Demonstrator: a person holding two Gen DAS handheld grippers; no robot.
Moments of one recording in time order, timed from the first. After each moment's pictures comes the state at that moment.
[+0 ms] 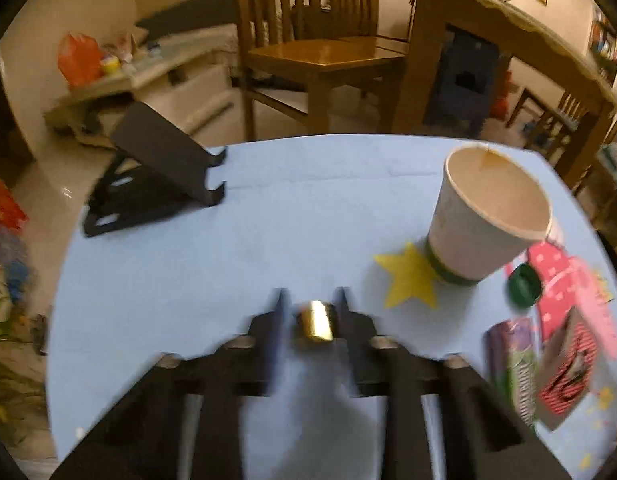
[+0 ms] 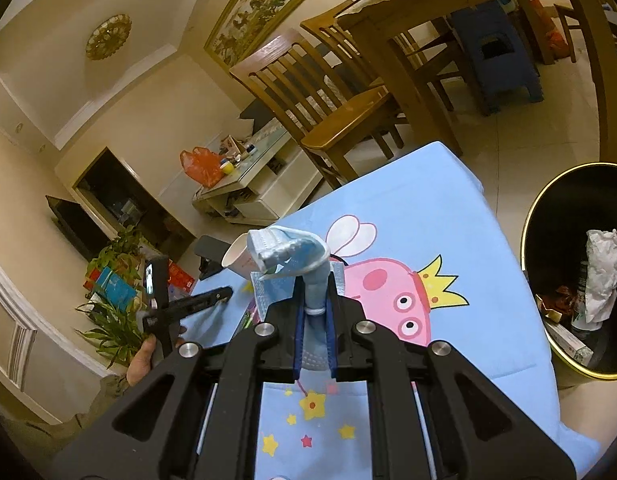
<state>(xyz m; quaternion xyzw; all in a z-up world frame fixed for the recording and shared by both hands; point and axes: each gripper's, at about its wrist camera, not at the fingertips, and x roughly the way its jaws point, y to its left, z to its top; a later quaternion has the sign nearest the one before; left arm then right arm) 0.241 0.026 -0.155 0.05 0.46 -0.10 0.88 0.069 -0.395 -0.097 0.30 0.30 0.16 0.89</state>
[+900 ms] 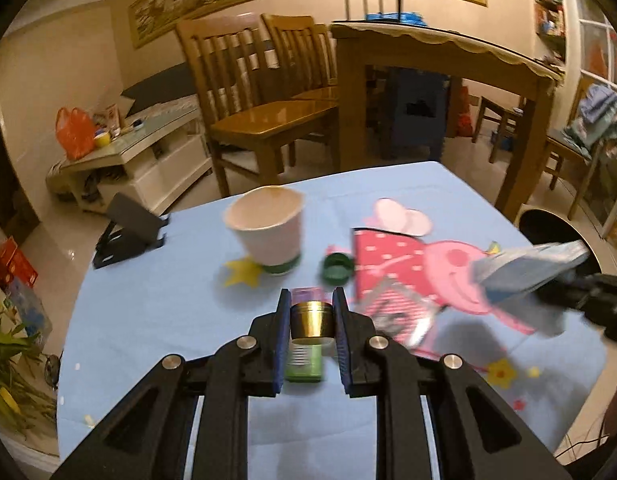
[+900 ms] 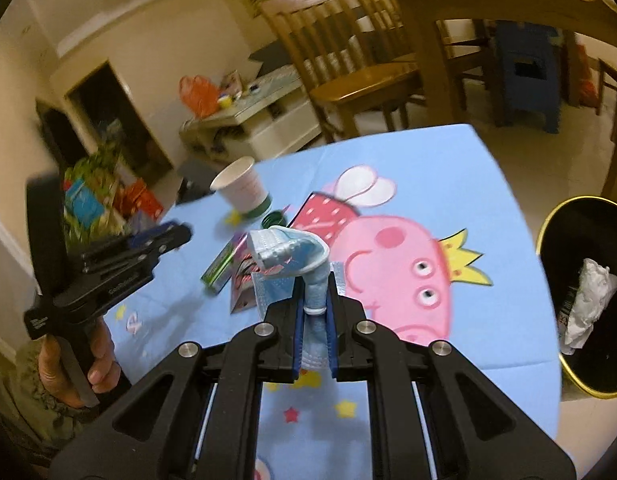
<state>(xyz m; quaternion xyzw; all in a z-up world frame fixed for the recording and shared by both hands) 0.113 -0.086 -0.090 0.10 0.36 -0.13 0.92 0.067 -0.330 -0.111 0.15 0.37 0.18 0.90</state>
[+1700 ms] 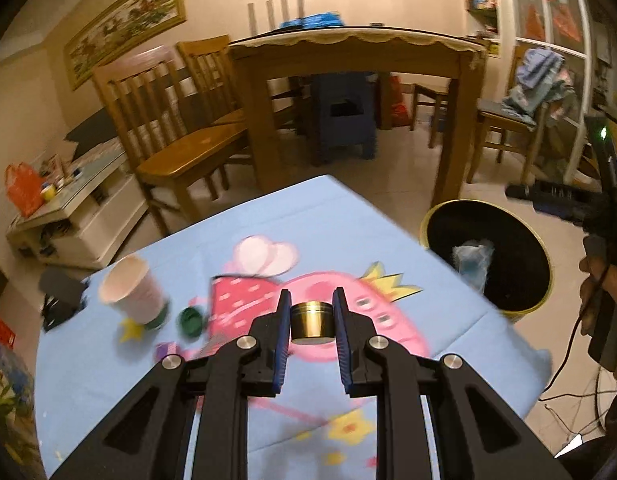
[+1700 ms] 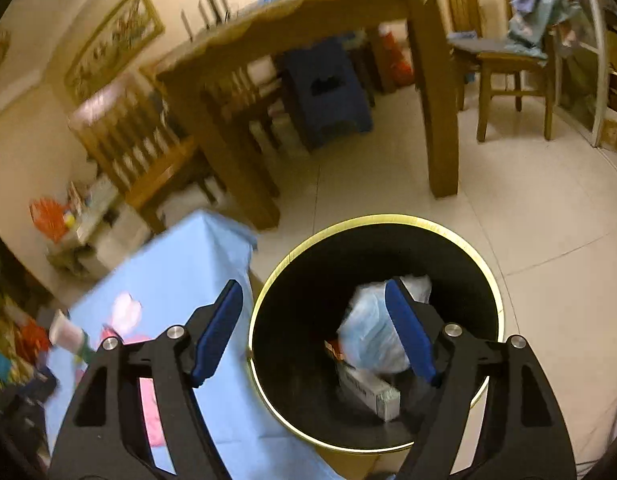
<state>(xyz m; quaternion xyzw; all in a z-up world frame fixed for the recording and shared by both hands) 0.091 -0.214 -0.078 0.15 0.34 -0.24 0.90 0.054 -0.551 -0.110 0.26 0.30 -0.15 0.90</state>
